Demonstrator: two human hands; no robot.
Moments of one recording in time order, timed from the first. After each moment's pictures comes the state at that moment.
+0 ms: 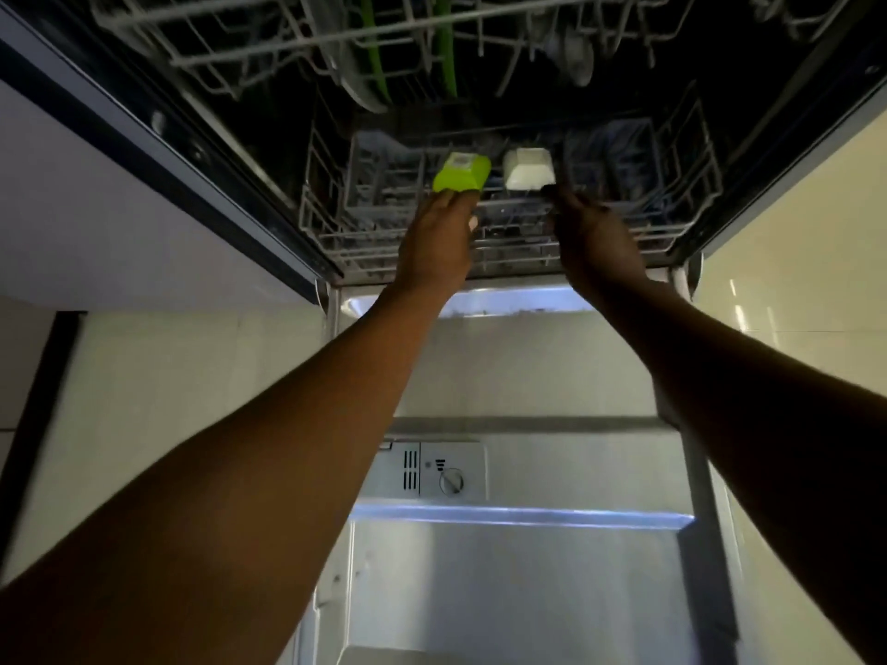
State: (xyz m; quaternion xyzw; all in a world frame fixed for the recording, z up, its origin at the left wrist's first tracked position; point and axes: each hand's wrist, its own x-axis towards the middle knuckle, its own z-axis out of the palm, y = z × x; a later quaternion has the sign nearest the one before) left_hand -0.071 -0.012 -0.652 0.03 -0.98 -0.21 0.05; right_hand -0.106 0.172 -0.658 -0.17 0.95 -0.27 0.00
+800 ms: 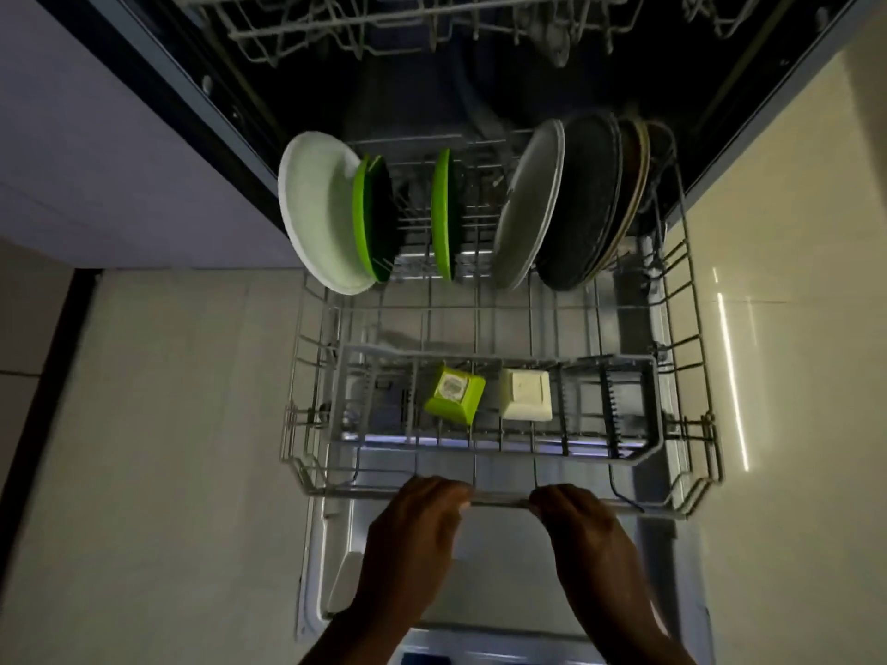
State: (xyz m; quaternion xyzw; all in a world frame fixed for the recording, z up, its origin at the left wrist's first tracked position) left_hand 0.292 0.064 -0.626 0.09 -0.95 -0.29 -0.07; right_hand 0.246 0.261 -0.636 -0.15 0.93 -0.29 0.17
